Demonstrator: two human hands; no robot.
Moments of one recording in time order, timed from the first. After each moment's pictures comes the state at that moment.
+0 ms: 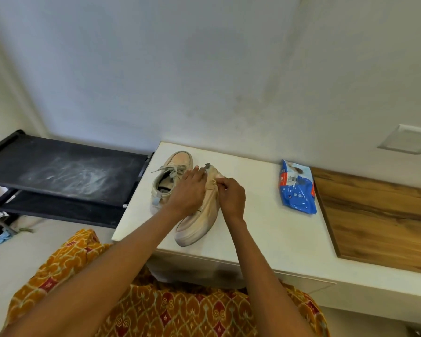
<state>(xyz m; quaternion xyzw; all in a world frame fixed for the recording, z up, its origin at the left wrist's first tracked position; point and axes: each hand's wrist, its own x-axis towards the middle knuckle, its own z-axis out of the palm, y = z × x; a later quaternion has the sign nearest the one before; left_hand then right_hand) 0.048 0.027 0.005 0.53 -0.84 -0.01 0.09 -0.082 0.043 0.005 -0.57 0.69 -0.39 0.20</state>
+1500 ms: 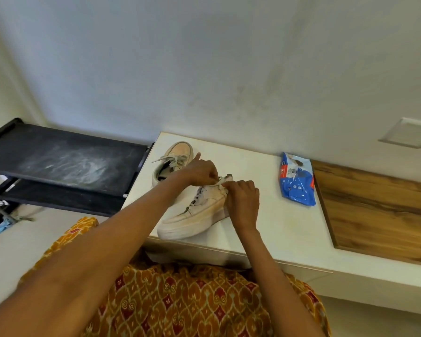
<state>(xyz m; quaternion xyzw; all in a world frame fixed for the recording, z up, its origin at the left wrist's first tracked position) 0.035 -0.004 0.046 0.47 -0.85 -0.22 0.02 -0.108 0.085 -0.004 -0.68 0.67 -0.30 -0.05</state>
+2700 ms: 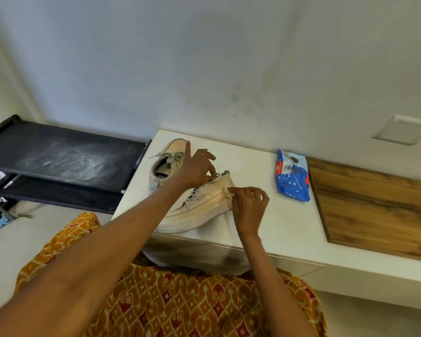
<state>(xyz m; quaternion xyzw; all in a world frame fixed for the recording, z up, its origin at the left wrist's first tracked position) 0.028 0.014 0.040 0.51 -0.85 -0.08 0.06 -0.132 0.111 -0.016 -0.67 0.65 -0.35 -0.08</state>
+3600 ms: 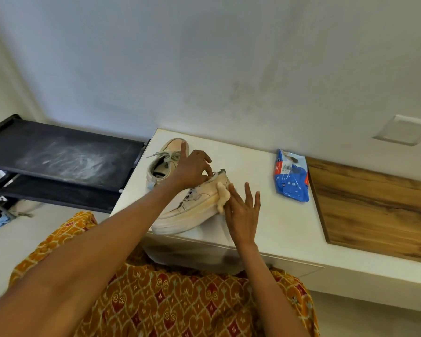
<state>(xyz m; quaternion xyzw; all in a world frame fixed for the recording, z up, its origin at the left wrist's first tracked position) 0.030 0.018 0.042 0.52 -0.85 -0.09 0.08 -0.139 0.113 -0.046 -0.71 0.64 -0.28 -0.10</state>
